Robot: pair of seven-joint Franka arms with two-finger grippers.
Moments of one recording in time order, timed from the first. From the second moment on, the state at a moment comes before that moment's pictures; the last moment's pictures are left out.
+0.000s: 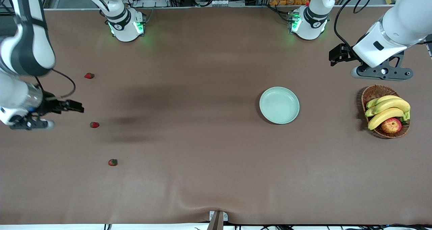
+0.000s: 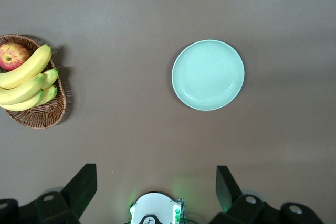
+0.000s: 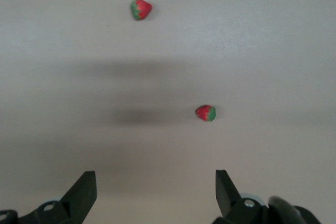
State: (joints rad) left arm -0.11 0.07 -0.15 -1.45 0.01 1.35 -0.14; right arm -0.22 0.27 0.15 -1.76 0.00 1.90 -0.09
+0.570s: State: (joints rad) left arm -0.13 0.11 -0.15 -1.46 0.01 1.35 -0.14; right arm -0.29 0.36 0.15 -1.97 -0.02 2.20 -0.17
